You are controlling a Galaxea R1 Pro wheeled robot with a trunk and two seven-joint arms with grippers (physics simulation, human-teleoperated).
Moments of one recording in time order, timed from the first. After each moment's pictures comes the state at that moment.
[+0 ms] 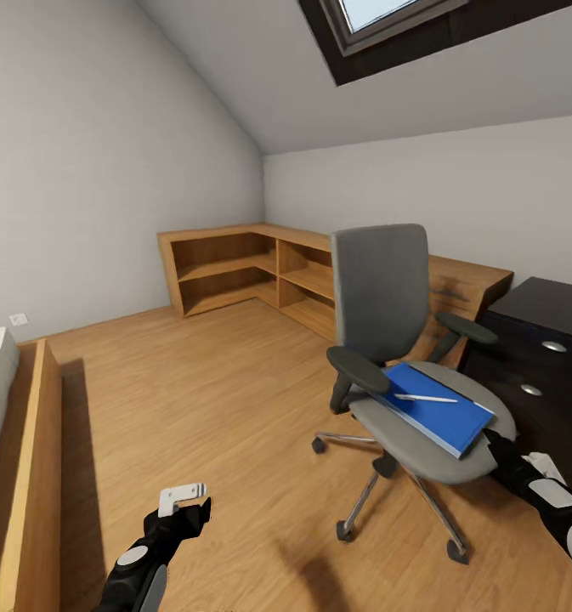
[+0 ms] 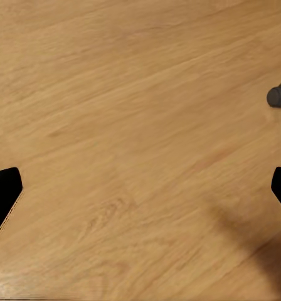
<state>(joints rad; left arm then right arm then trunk) -0.12 -0.06 -0.03 -1.30 0.12 0.41 0.15 -0.80 -0.42 -0.23 -0.13 -1.03 0.07 0.25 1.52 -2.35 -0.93</state>
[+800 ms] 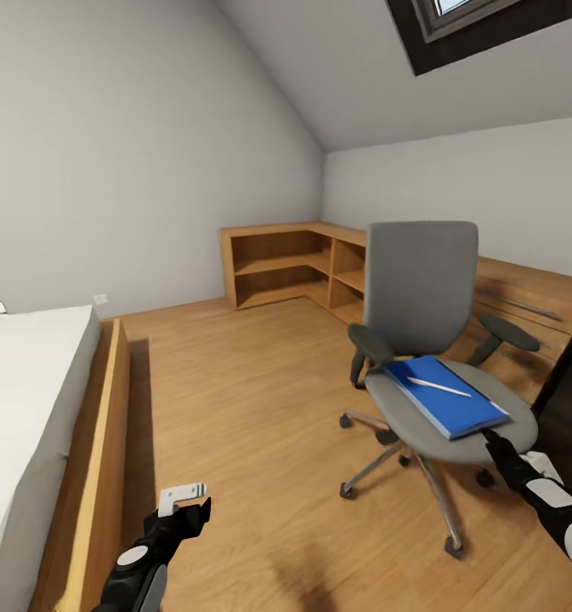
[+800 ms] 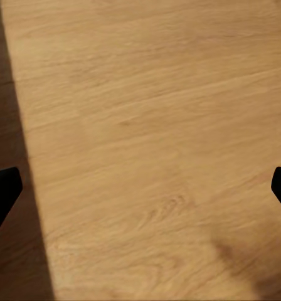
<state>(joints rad) -0.12 -0.06 -0.03 -1.30 0.12 0.41 0.15 -0.80 -0.42 -0.23 -0.13 -1.03 0.06 0.25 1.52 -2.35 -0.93</state>
